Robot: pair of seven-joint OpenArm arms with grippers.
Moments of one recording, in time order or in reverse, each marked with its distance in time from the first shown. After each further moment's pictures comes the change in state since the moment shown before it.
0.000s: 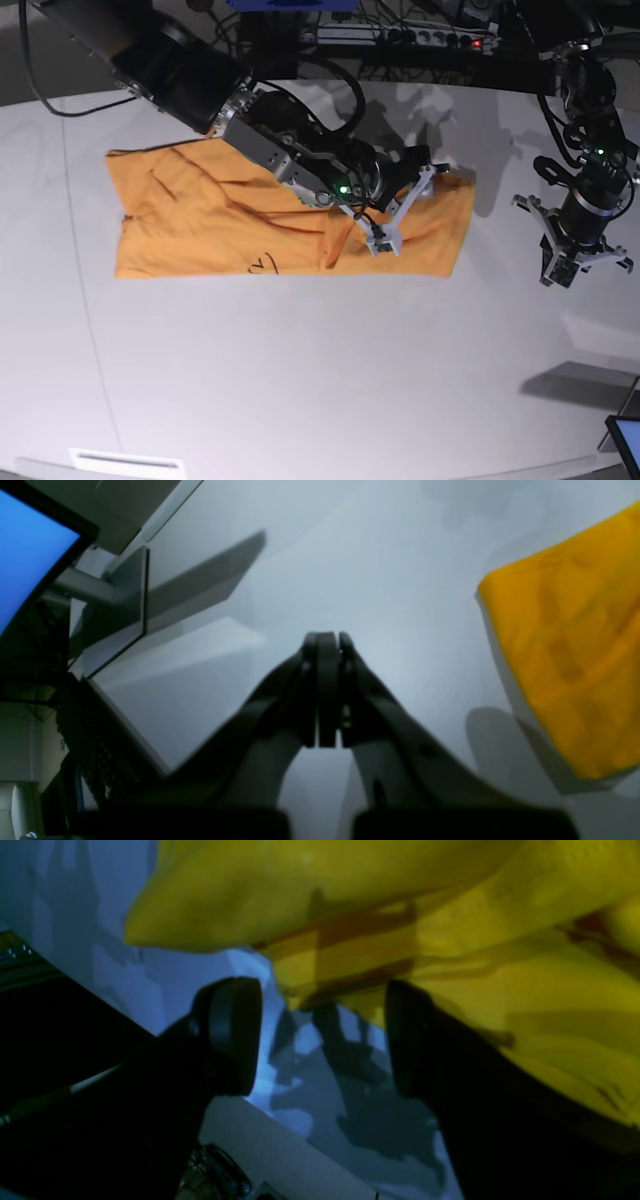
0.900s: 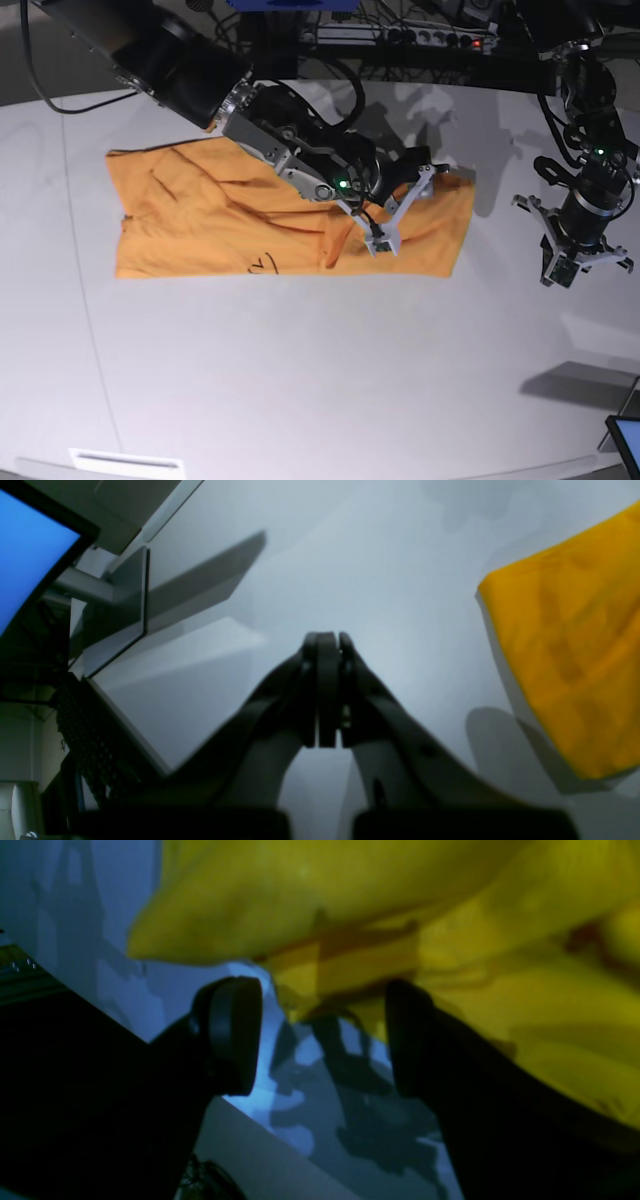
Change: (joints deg) left arm 0.0 0.0 0.0 0.0 0.0 0.0 0.0; right arm -1.0 0.0 0.0 0.0 -0.3 2.2 4.0
